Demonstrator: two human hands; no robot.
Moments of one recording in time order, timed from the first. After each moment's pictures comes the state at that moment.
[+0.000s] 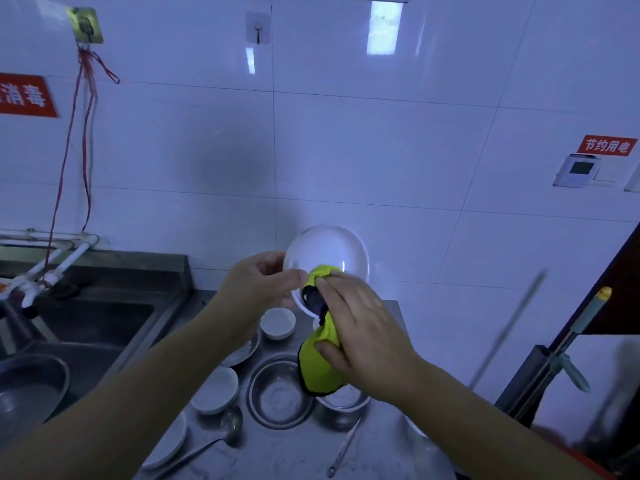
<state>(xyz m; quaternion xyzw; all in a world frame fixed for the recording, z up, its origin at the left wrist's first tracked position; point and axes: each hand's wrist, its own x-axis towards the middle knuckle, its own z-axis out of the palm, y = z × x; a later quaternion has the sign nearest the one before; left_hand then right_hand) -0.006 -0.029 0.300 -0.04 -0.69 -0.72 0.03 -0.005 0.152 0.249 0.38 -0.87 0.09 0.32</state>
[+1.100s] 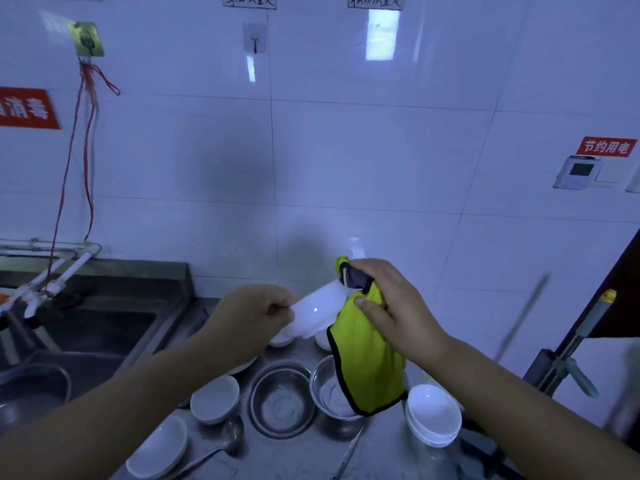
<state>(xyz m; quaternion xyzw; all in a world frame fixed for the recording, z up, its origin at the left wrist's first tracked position) -0.005 -0.041 0.286 -0.15 -0.93 -0.31 0.12 -0.048 0.196 0.258 0.36 -0.83 0.35 0.24</state>
